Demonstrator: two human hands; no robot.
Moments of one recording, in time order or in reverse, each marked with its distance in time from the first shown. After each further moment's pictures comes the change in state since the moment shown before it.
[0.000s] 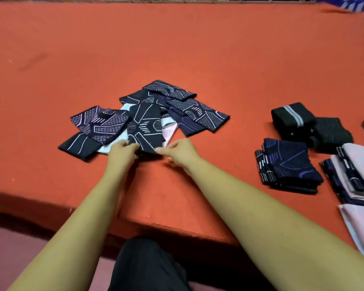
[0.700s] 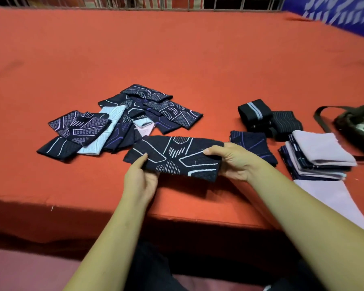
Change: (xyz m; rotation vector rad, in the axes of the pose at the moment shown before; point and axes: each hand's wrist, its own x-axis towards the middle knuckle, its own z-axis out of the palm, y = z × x) left_hand -0.106 0.006 0.079 -1.198 -0.248 -0.343; right_hand -0.119 0.035 -0.163 0.597 -0.204 0.145
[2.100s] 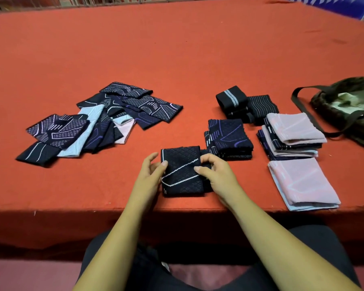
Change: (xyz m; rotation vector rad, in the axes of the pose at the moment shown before) left_hand -0.043 -0.053 -0.008 0.913 -0.316 0.130; right_hand -0.034 0.085 -0.021 -0.250 0.279 -0.456
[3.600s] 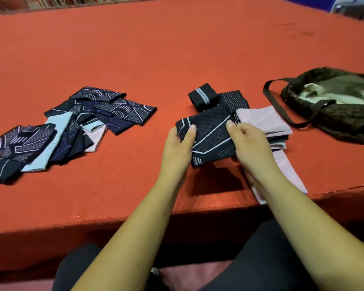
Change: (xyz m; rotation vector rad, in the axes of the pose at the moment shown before) left_hand 0.022 0.046 0.157 -0.078 -0.063 0.096; right_hand -0.009 -0.076 -0.103 -0.316 0.501 -0.115
